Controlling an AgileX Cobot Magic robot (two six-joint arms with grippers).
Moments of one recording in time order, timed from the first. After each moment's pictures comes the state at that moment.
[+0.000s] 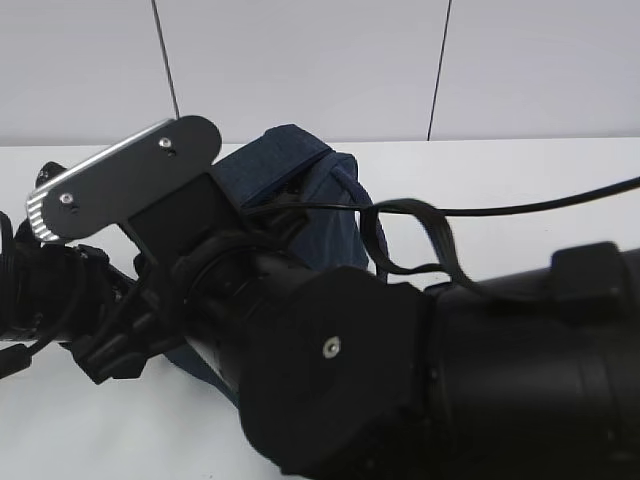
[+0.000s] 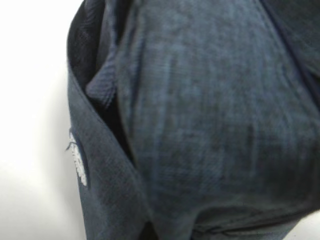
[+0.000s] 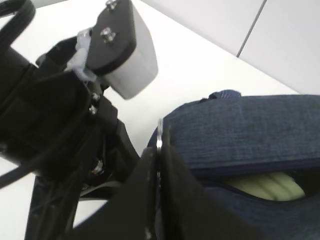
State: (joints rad) left arm -0.25 1.53 -0.55 -1.71 0.50 2.04; right arm 1.11 1.73 -1.05 1.31 -0.50 -1.24
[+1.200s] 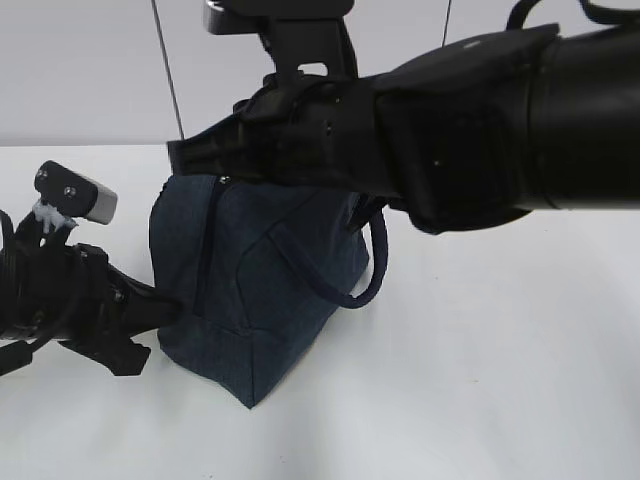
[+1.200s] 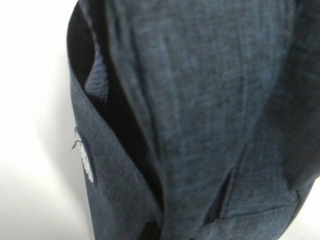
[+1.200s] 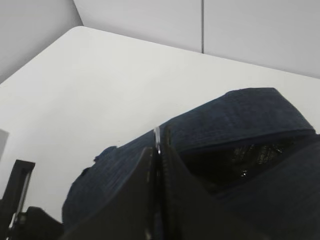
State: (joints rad) left arm -0.25 1.53 -0.55 -1.72 0.48 2.04; right arm 0.80 1.68 -1.18 1.59 -0.23 -1.36
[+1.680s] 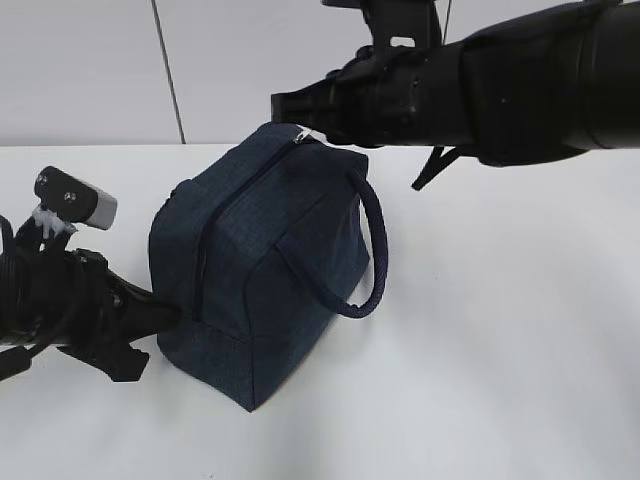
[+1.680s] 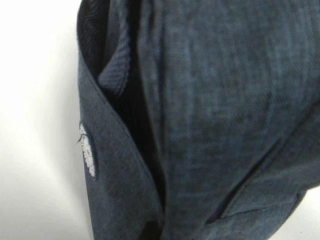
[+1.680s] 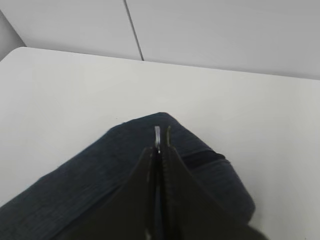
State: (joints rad) left arm -0.25 1.53 -0.54 -1.72 0.48 2.04; right arm 0.59 1.69 -1.18 1.62 -0.14 -1.36
